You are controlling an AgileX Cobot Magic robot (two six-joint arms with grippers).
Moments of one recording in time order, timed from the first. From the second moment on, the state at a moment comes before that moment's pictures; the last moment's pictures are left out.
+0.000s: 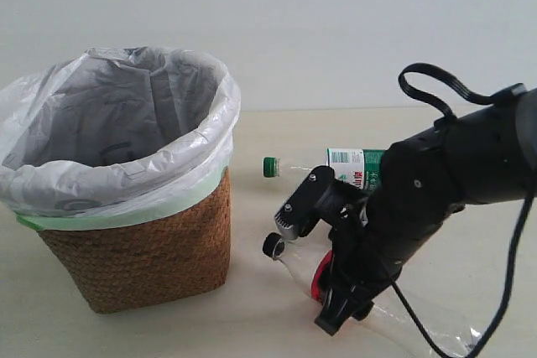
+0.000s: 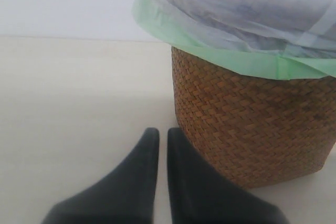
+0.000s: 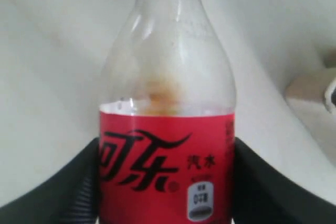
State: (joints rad) left arm -0.03 0.00 0.00 -0.22 0.31 0.15; right arm 0.64 1.77 -0.92 0.04 0.46 -0.40
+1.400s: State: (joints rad) left arm -0.03 0.00 0.00 -0.22 0.31 0.15; right arm 0.26 1.08 -0.73 0.21 0.24 -0.18
